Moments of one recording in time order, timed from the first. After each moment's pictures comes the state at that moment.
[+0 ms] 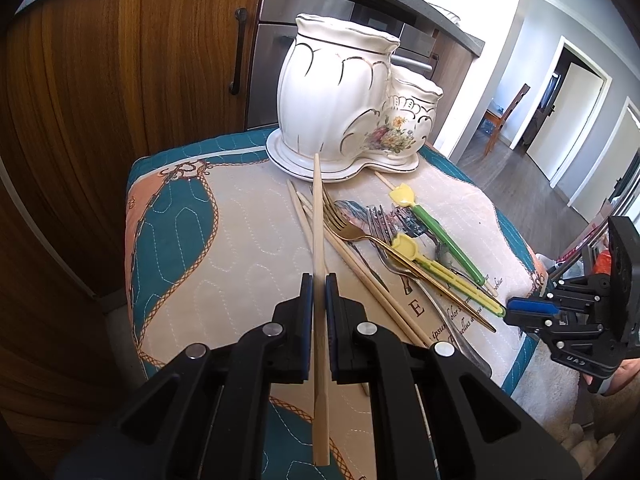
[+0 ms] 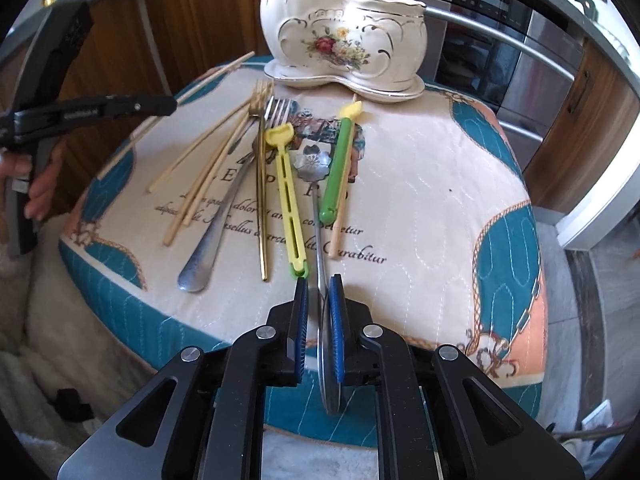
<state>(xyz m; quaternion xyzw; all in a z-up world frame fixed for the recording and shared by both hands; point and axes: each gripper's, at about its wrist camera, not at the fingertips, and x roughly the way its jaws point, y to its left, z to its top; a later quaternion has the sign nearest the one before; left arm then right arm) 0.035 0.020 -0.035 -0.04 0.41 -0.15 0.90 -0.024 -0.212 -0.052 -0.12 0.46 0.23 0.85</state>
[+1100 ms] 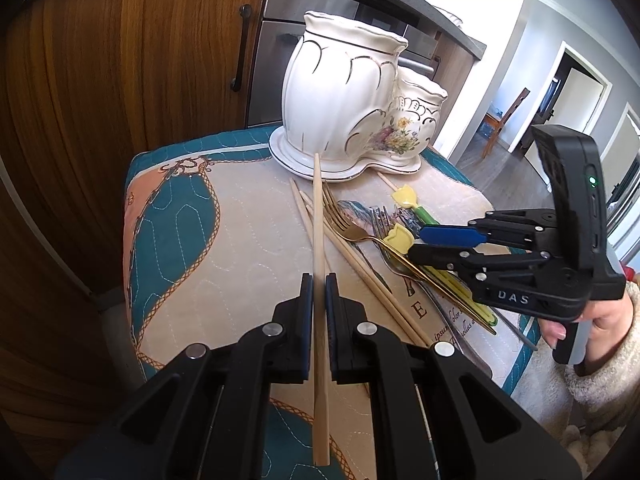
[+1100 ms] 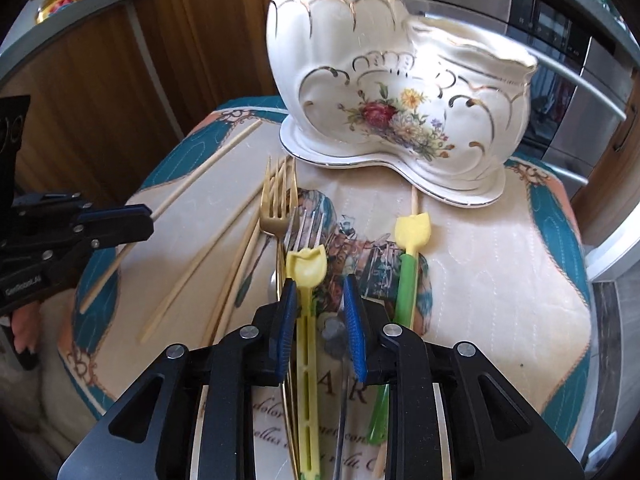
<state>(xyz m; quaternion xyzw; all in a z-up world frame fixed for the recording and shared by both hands) 0.038 0.024 -0.037 -0.05 0.42 -0.15 0.90 0.069 -0.143 -0.044 -0.09 0.46 0.28 0.84</state>
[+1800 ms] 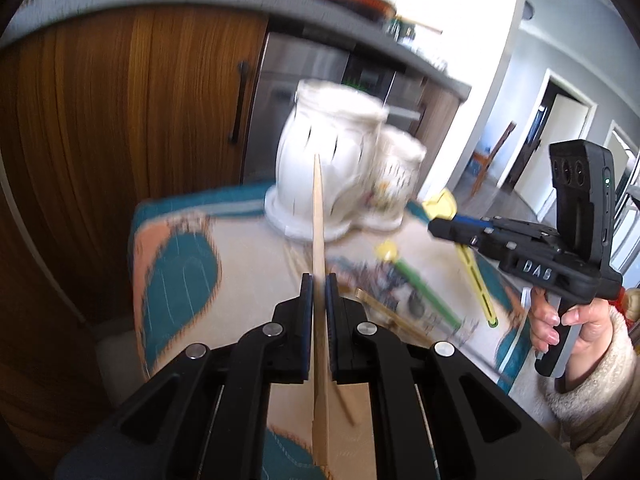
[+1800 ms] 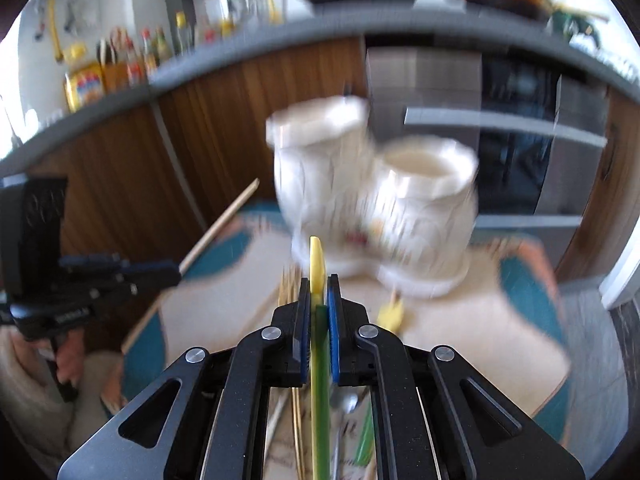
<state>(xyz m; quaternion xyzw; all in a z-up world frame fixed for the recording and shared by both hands) 0.025 0.032 0.002 -0.07 0.32 -0.16 0.93 0.047 -0.191 0.028 0.00 0.29 0.30 0.91</state>
